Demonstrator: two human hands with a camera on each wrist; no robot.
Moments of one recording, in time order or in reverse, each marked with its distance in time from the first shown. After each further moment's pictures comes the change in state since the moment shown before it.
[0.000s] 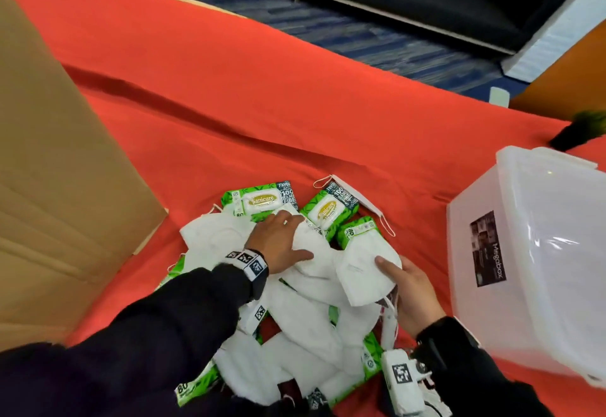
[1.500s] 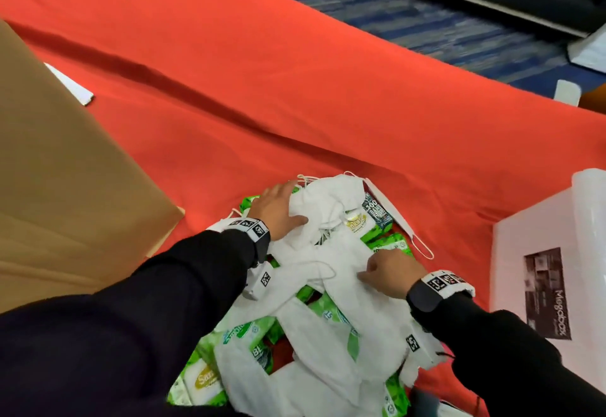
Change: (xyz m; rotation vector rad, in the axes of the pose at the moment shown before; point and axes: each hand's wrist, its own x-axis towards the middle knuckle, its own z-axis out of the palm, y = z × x) left_hand 0.086 -0.070 -0.022 -0.114 0.099 -0.191; right_hand 0.123 -0.018 0.060 -1.932 -0.322 -0.188
